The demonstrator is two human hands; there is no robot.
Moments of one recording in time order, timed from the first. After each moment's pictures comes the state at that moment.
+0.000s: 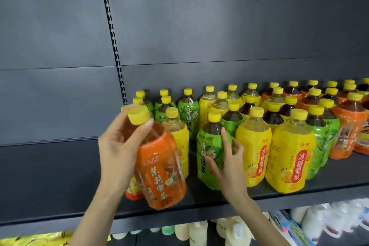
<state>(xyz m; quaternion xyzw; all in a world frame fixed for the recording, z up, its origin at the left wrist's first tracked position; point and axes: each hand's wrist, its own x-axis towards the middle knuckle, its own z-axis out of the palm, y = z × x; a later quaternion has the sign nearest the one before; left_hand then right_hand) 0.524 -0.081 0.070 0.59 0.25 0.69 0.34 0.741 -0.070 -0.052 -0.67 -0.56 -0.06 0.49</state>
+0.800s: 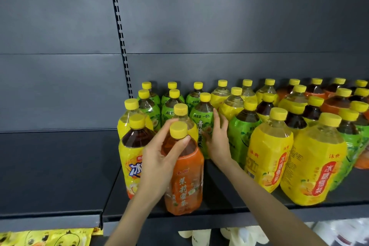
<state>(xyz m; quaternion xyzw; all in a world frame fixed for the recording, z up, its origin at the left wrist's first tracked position) 0.560 -0.052 0.027 0.67 0.27 0.59 0.37 0.735 0.041 -0.034 -0.66 -0.58 0.02 0.48</state>
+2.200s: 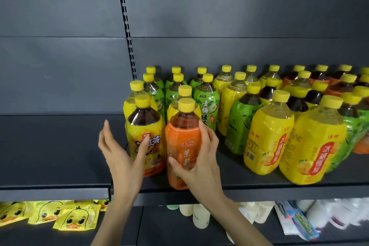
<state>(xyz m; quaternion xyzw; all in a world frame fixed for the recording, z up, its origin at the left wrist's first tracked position) 0.501 -0.040 -0.048 0.55 0.52 0.63 0.14 0.659 -0.086 -0.048 -0.54 -0.66 0.08 0.52</state>
